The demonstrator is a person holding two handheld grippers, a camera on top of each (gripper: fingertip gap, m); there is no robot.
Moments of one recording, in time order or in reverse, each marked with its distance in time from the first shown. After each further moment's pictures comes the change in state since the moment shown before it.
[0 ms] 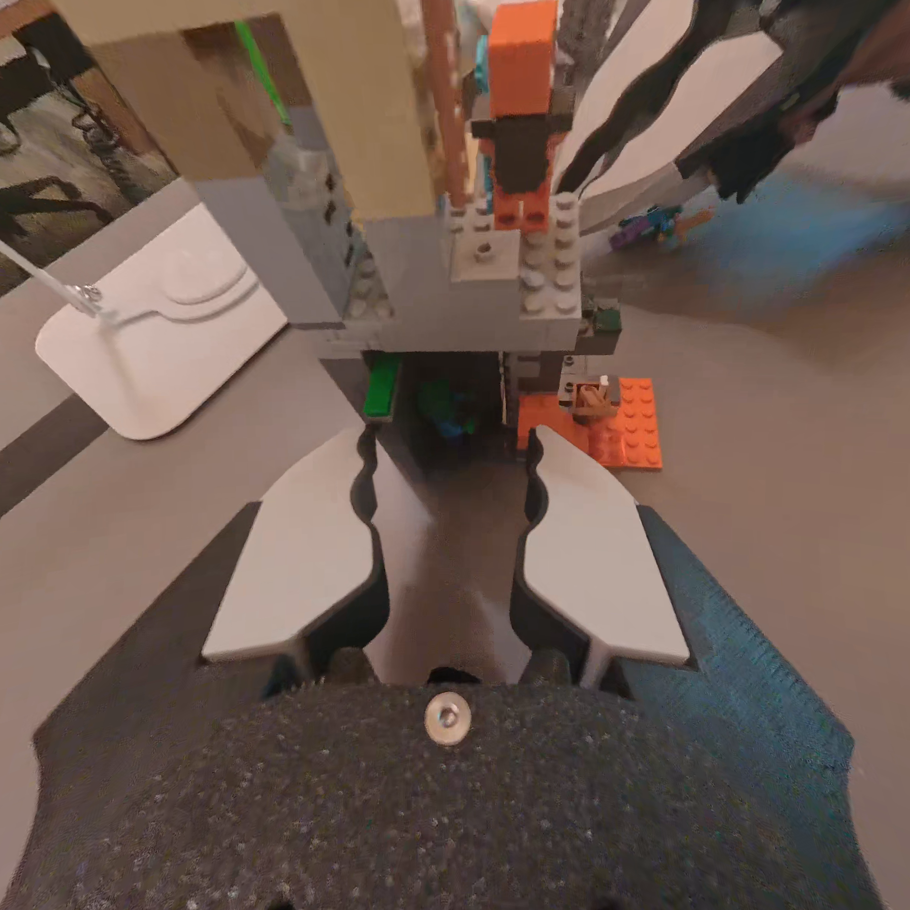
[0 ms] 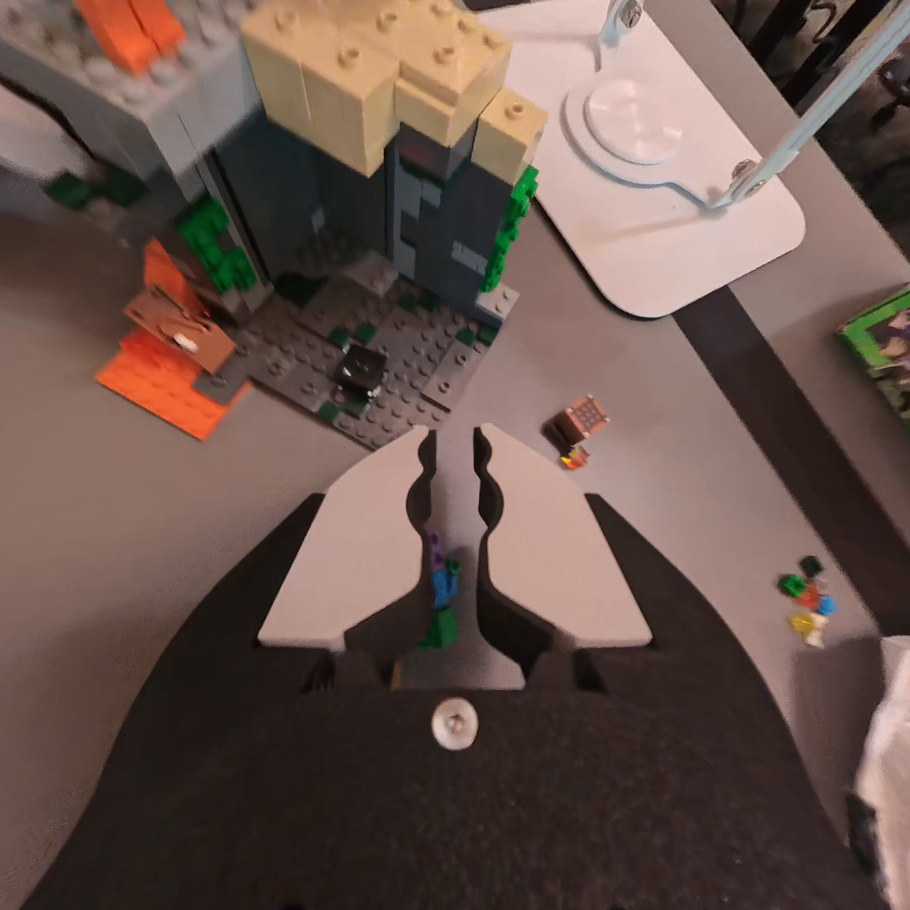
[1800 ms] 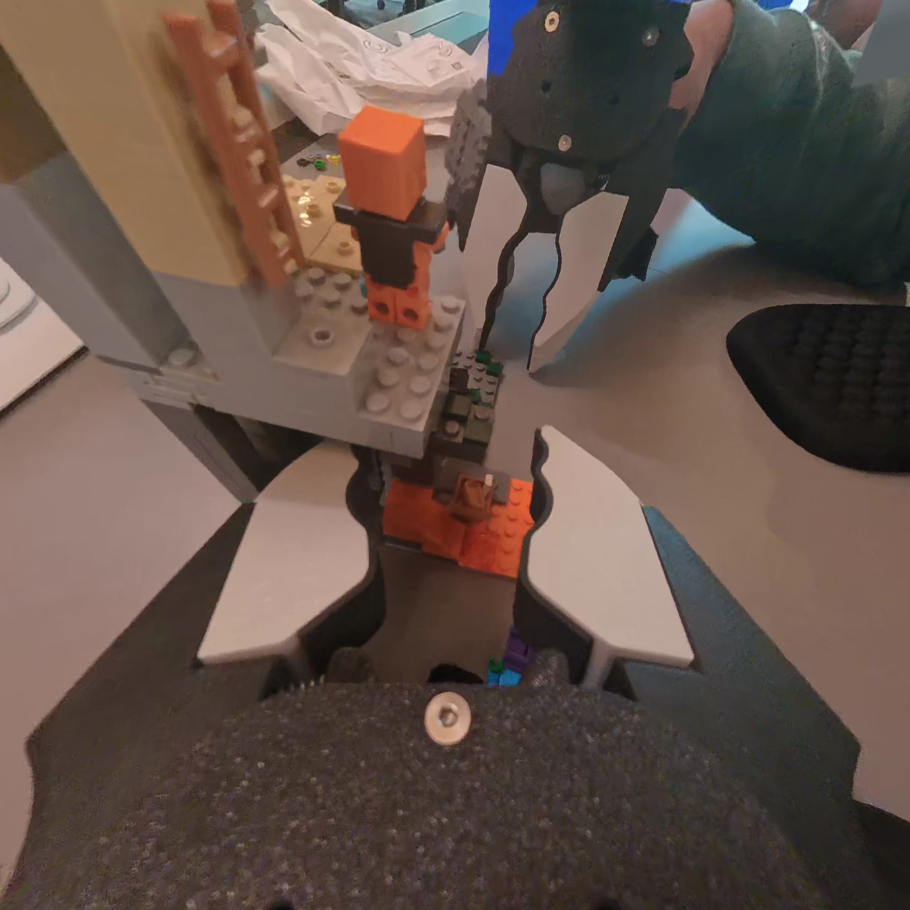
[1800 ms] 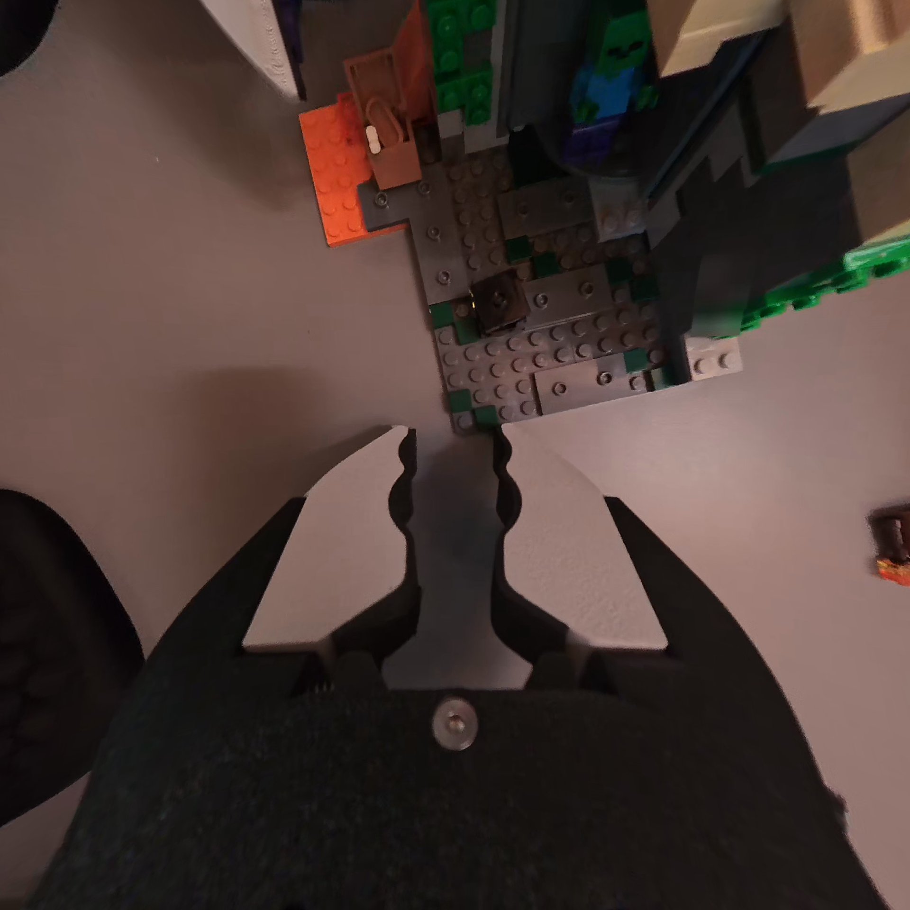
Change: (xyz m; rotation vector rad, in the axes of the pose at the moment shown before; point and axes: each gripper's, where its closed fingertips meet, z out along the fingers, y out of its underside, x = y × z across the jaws) left arm 0.056 0.003 -0.029 0.129 0.392 -0.044; right arm -0.110 0.023 -0.009 -0.273 -0.431 -0.188
